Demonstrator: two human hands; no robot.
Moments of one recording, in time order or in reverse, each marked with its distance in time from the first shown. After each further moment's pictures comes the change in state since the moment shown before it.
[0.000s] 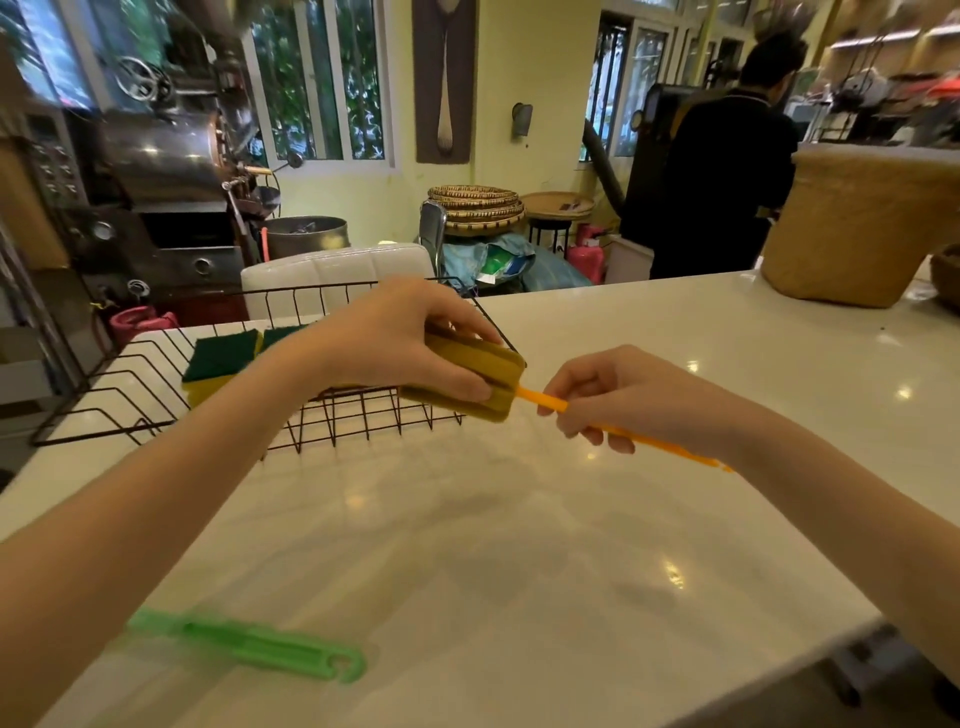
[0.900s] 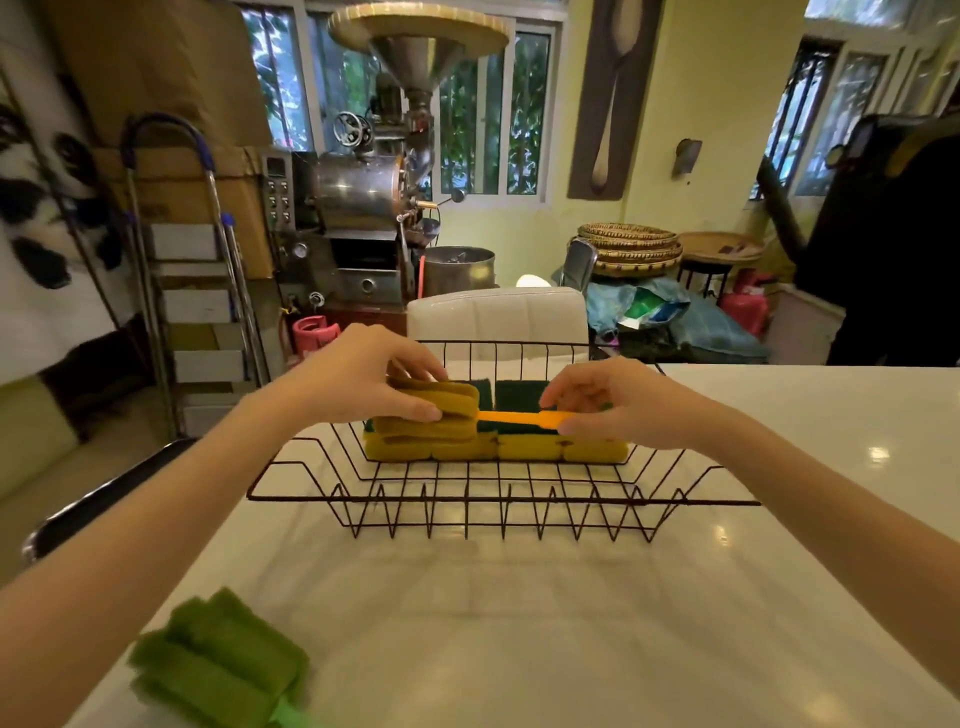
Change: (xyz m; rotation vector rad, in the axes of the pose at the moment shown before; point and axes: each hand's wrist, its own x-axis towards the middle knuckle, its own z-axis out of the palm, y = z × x) left_hand -0.071 -0.150 -0.082 0.145 0.187 -0.395; right_hand 0.185 -0.059 0.046 -0.244 -0.173 -0.420
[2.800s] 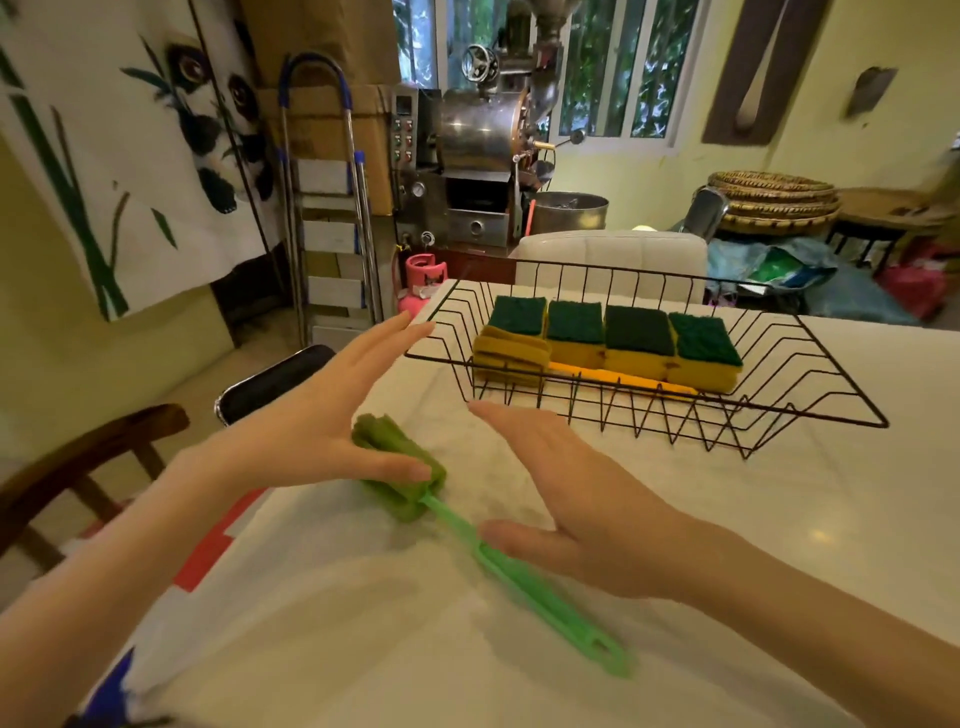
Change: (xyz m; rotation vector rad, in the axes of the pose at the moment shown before) left_hand -0.188 0.007 0.018 -0.050 0.078 -0.180; right_hand -0.075 -0.104 0.141 -0.184 -0.075 -0.444
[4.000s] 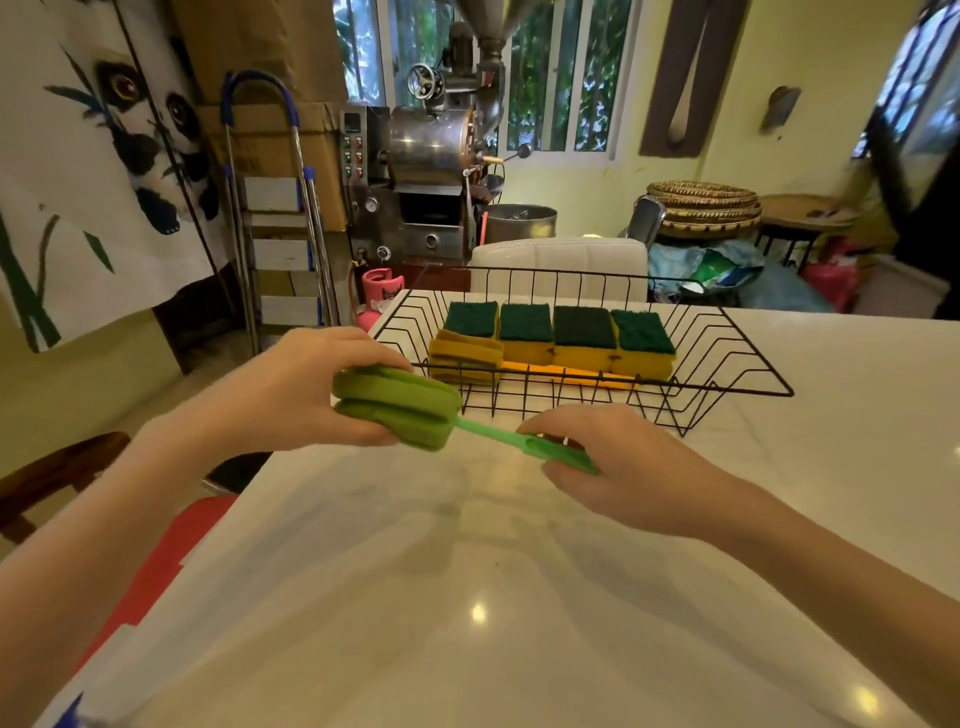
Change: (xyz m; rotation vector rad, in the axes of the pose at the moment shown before) left_hand 0.014 0.021 -0.013 0.187 0.014 0.143; right_hand -0.027 0.010 -0.032 -0.092 0.016 0.290
